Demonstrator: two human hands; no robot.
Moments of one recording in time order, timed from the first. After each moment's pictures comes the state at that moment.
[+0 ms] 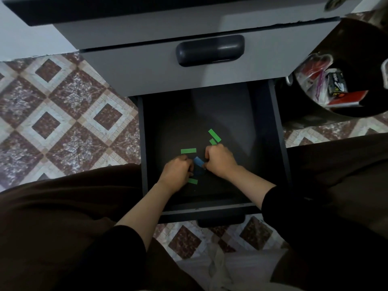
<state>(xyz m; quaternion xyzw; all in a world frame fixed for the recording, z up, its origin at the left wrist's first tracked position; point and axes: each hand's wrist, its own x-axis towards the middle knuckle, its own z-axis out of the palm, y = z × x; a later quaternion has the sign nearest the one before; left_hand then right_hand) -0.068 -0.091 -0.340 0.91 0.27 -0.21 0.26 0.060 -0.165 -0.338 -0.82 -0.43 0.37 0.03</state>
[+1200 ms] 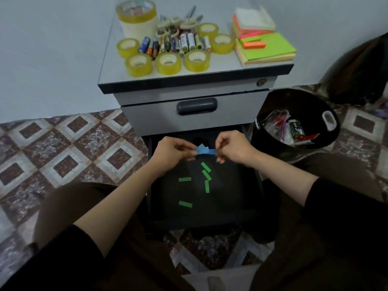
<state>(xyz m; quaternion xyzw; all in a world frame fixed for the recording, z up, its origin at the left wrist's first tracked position) -0.043 -0.079 -0.175 0.74 0.36 0.07 0.56 0.105 -0.190 -0.178 -0.80 -0.30 0.38 0.36</state>
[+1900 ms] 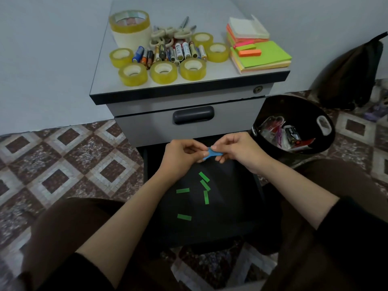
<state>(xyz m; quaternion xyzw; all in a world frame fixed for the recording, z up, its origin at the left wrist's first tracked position) -0.024 -0.091 -0.168 0.77 0.29 0.15 0.55 0.105 -0.197 -0.158 -0.69 -0.27 0.42 0.52</state>
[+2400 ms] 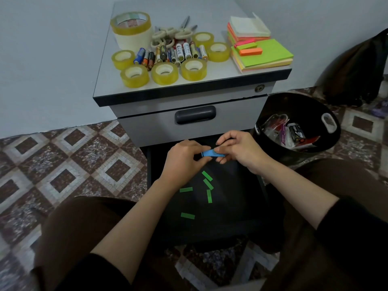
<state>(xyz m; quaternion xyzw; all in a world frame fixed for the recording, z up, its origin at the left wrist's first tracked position) -0.026 -0.093 -0.181 0.94 0.17 0.22 0.21 0.103 -0.197 -0.158 -0.70 -0.24 0.42 0.53</state>
